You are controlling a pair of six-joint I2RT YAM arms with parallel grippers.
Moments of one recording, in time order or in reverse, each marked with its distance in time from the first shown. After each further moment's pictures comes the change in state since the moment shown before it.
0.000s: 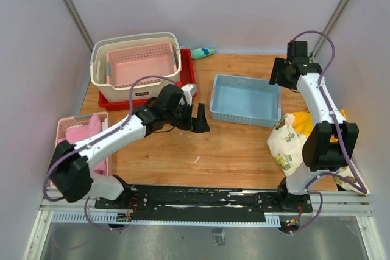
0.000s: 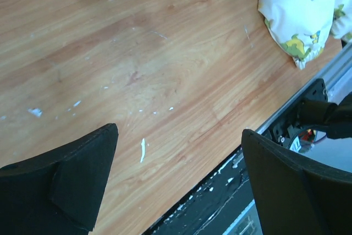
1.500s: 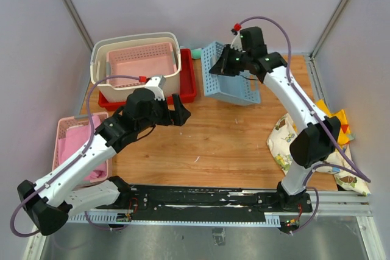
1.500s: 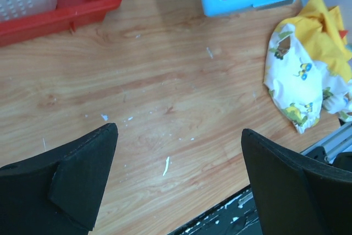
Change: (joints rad) left arm 0.013 -0.403 -0.066 -0.101 -0.348 -0.056; right arm 0.465 0.120 0.336 0.011 -0.396 0.290
